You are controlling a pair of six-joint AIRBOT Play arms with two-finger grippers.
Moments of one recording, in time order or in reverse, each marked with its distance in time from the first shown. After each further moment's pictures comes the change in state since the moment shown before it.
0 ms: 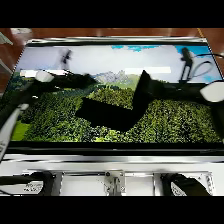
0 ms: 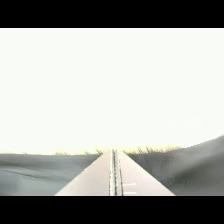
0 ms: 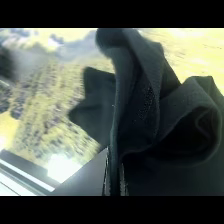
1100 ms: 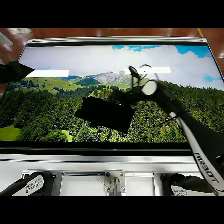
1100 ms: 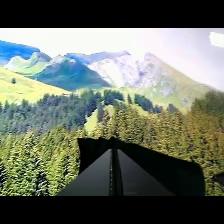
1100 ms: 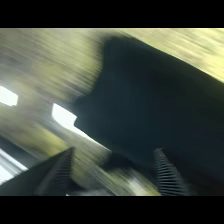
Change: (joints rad) left arm 0.448 0.323 0.000 0.166 -0.314 0.027; right arm 0.173 -0.417 0.136 -0.120 0.022 0.150
